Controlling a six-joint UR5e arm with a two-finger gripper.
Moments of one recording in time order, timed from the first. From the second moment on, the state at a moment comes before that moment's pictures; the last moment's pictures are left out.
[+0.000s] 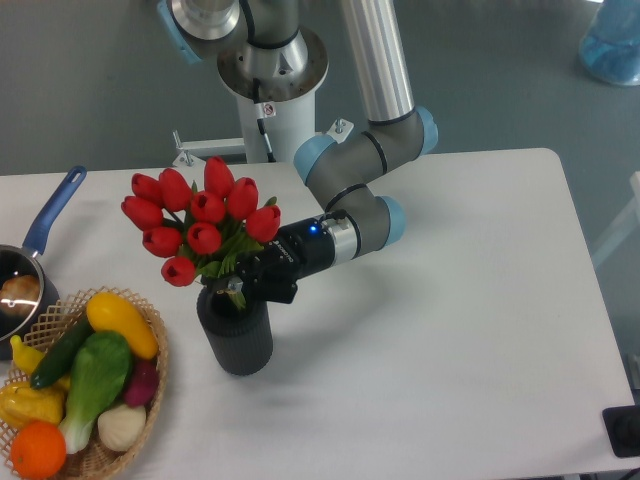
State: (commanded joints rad) arm 2.55 -2.10 -2.03 -0.69 -0.43 1.78
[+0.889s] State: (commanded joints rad) arm 2.54 -2.13 -2.04 -0.69 -0.42 1.79
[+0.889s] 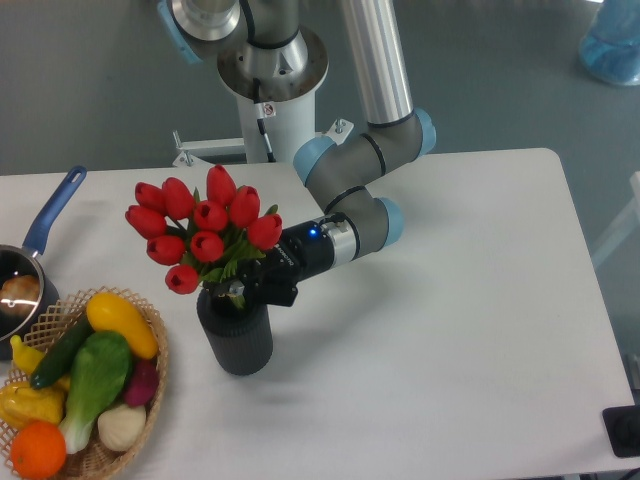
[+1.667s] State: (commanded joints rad) arm 2.54 -2.16 -2.03 -0.69 -0.42 1.83
